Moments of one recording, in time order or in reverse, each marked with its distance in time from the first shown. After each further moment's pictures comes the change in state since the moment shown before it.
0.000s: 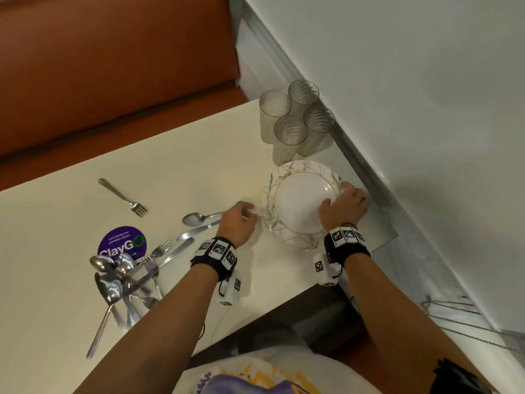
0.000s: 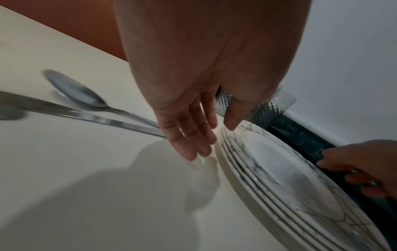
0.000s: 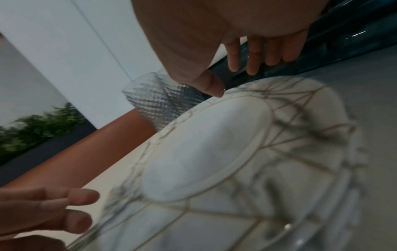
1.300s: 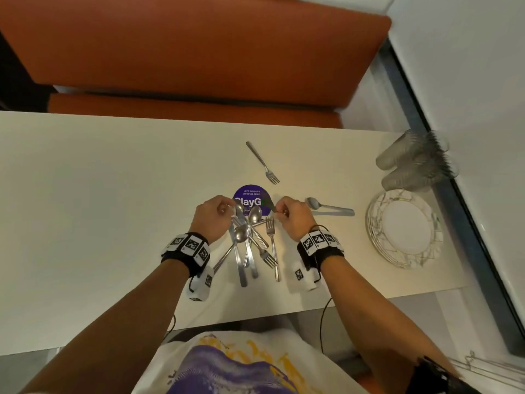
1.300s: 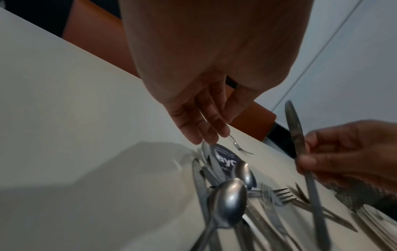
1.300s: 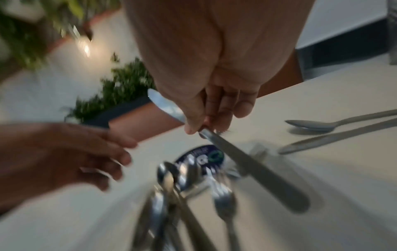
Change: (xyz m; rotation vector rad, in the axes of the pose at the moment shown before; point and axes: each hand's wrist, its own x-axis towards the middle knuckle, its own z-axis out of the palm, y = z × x) left_hand -0.161 -0.237 -0.273 -0.261 0.373 -0.063; right_hand -0.302 -0.245 0.110 0.014 -0.620 -0.857
